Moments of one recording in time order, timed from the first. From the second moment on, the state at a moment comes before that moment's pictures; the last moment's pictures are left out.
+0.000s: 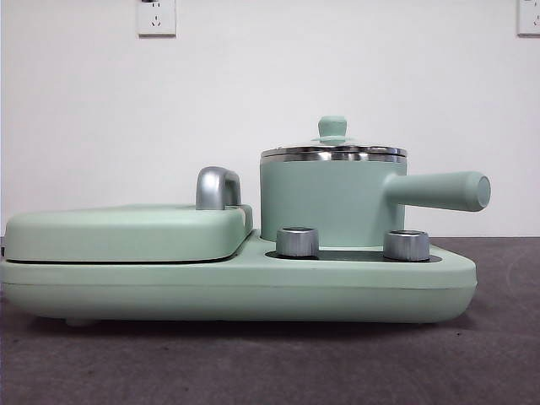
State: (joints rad) left arm -0.69 1.27 1.51 -1.10 0.16 0.07; right arm 0.55 0.35 0.91 -0.96 -0.15 0.19
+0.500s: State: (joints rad) left arm -0.69 0.67 0.99 -0.90 0.13 -0.20; right arm 0.55 0.35 0.91 -0.93 -0.16 0.19
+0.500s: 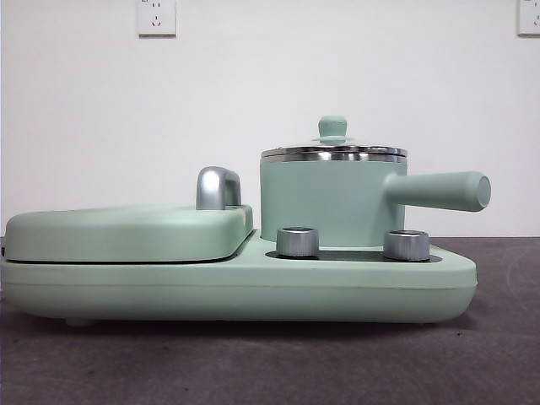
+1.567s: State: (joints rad) left arm -0.60 0.52 0.91 -0.81 0.13 -0.22; right arm 0.55 0.35 0.91 -0.93 -0.16 0.15
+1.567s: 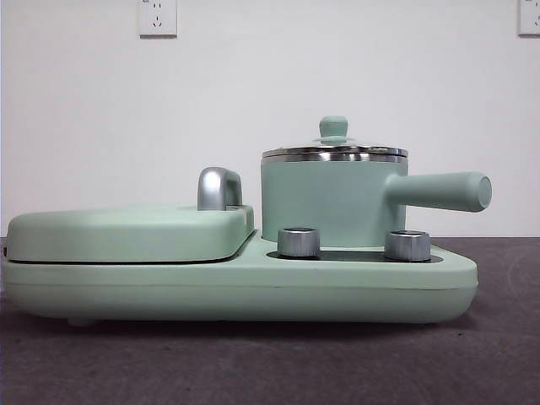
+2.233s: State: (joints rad) left arm -0.04 0.05 0.08 -0.22 0.10 -0.16; right arm 0.55 0.35 0.91 -0.93 -0.16 0.15
